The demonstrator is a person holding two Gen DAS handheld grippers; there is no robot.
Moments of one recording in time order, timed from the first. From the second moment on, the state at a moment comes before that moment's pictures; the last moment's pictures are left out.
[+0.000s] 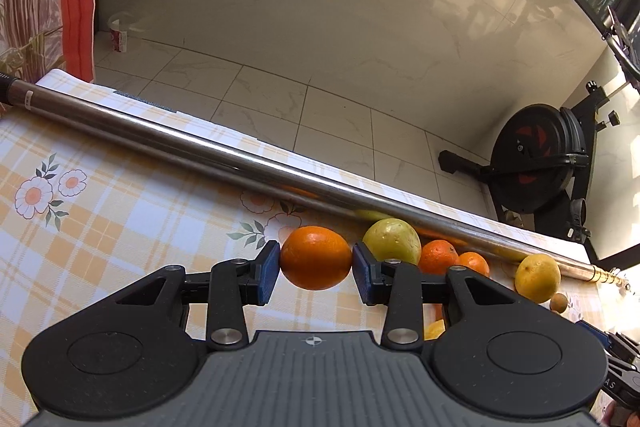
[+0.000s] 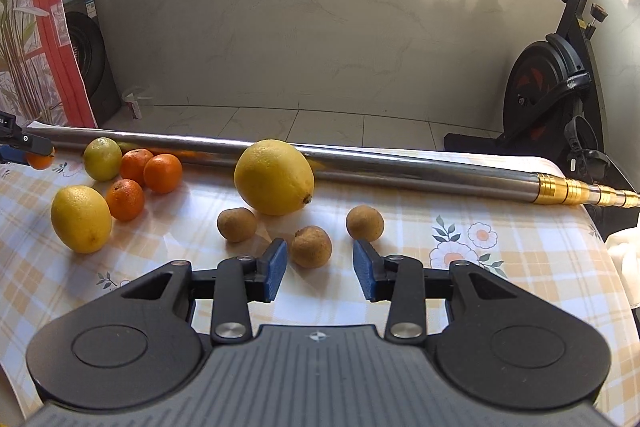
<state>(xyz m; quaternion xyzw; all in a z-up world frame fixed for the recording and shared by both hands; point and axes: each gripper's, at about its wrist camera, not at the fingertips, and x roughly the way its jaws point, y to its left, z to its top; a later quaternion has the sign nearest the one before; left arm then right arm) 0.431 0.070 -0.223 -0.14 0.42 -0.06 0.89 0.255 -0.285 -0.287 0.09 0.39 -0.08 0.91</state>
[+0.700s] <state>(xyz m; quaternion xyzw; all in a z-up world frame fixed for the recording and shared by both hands) 0.348 0.079 -0.165 -0.11 0.37 -0.10 0.92 0.243 -0.272 -0.260 0.11 0.38 -0.08 0.92</state>
